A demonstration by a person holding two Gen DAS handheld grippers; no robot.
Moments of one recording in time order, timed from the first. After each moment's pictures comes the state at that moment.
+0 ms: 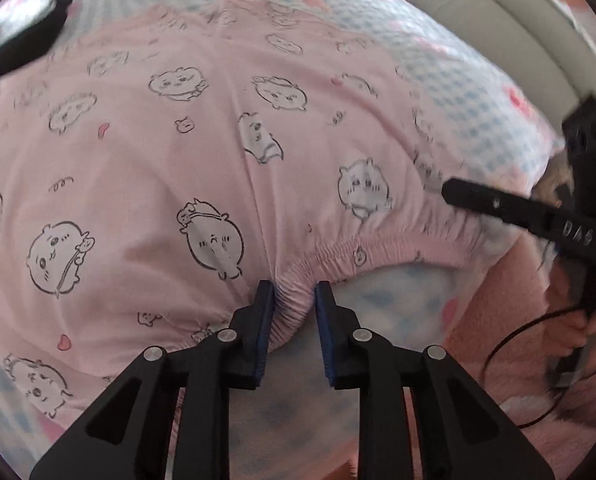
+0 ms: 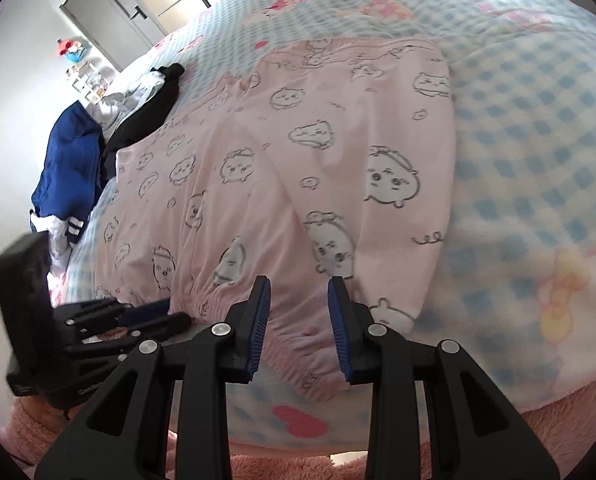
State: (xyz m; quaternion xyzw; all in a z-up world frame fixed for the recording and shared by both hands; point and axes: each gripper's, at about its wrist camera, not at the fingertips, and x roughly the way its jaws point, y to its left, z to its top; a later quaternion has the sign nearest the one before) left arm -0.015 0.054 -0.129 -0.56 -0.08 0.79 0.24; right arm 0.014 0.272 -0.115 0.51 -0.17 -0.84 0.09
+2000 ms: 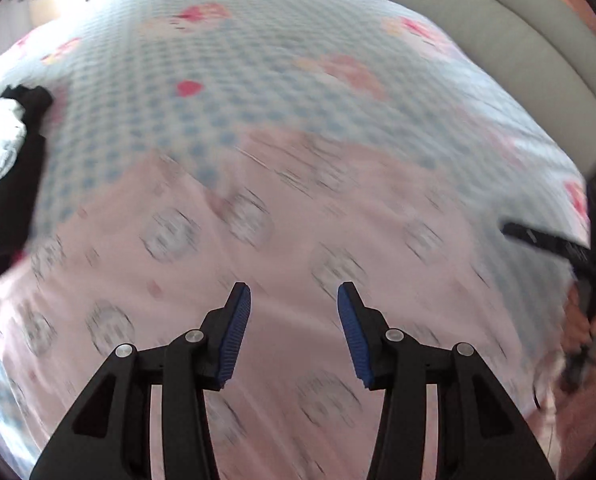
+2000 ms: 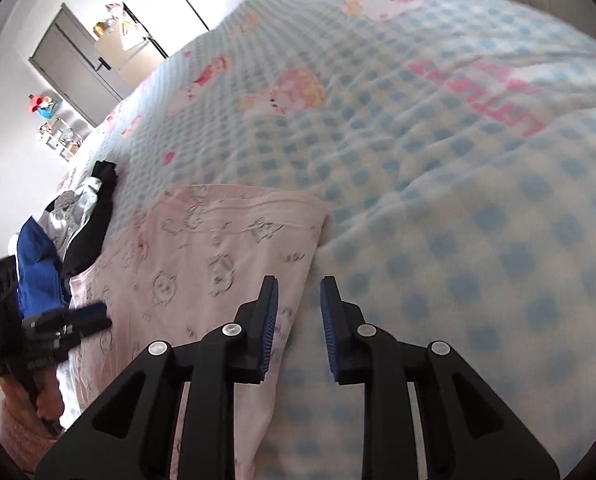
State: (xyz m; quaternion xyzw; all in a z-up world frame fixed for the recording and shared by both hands) left arm -0.227 0.115 -0.084 -0.53 -0.02 0.84 0.14; right arm -0.138 0.419 -0.093 0.49 -0.21 -0.84 0.04
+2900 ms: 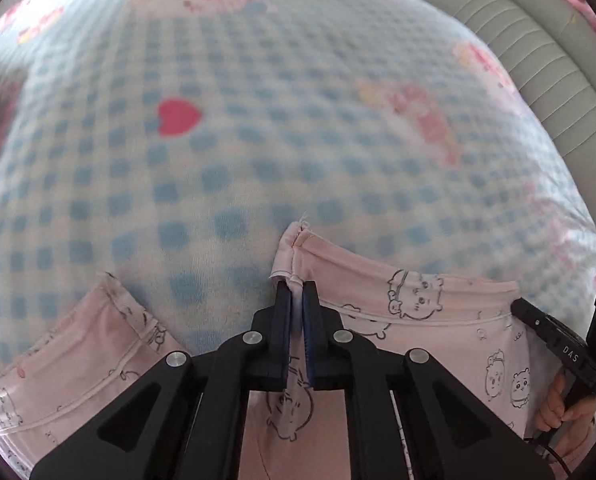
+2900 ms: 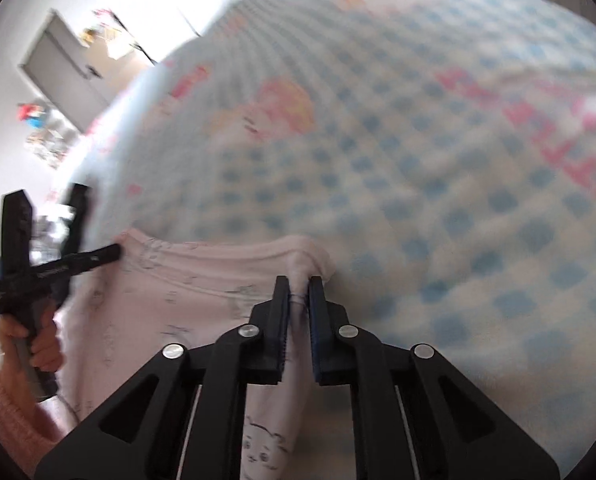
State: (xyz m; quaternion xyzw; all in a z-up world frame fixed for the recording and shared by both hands) left arm -0.356 0.120 -0.128 -0.55 -0.08 0.82 0.15; right arm -0.223 0.428 -0.141 0.49 -0.20 -0.85 0.00
